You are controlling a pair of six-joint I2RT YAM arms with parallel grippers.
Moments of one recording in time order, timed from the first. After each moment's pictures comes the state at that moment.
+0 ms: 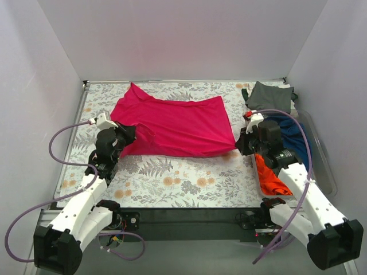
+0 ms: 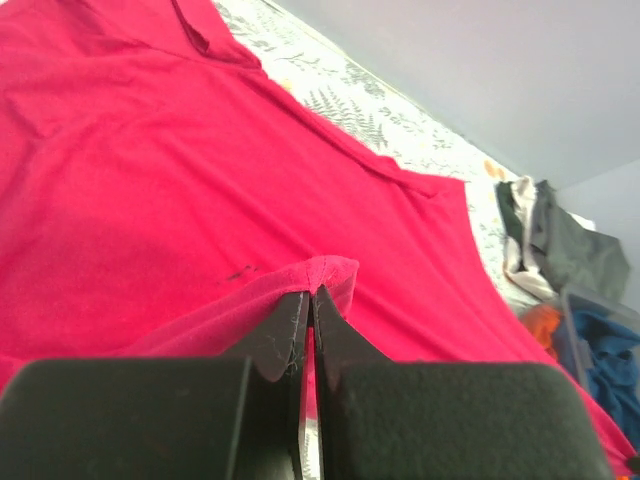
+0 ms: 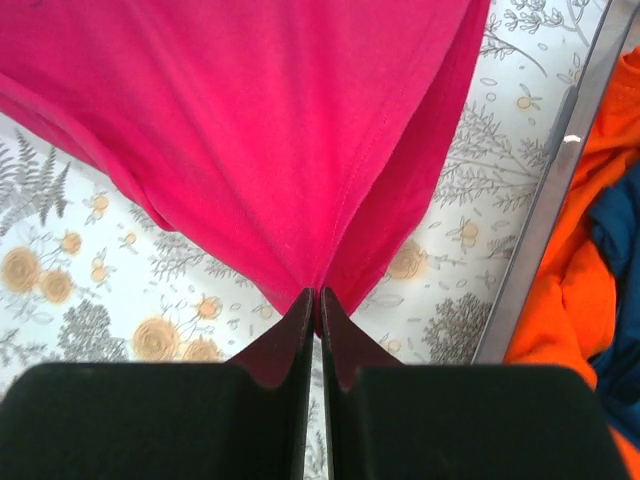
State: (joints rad) left arm -0.23 0.89 0.55 0.11 -0.12 -0.67; right arm 0.32 0.96 0.74 -0.41 -0.18 0.11
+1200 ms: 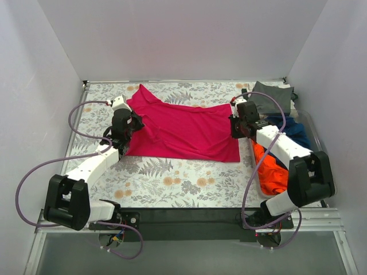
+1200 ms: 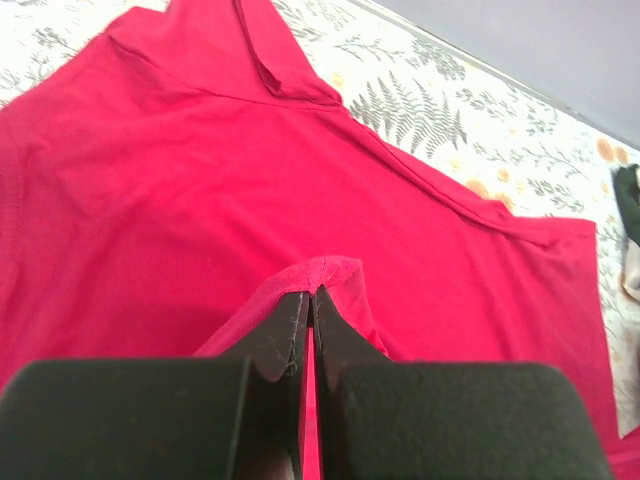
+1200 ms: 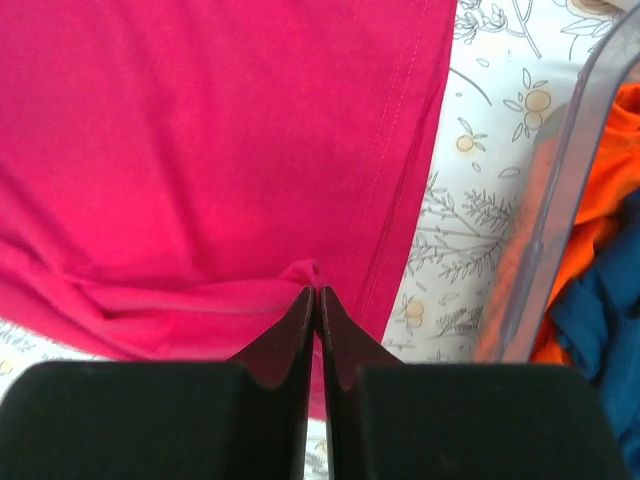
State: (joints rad) left arm -0.29 1.28 0.75 0.16 -0.22 -0.54; right arm 0.34 1.47 0.99 -0.38 0.00 0.12
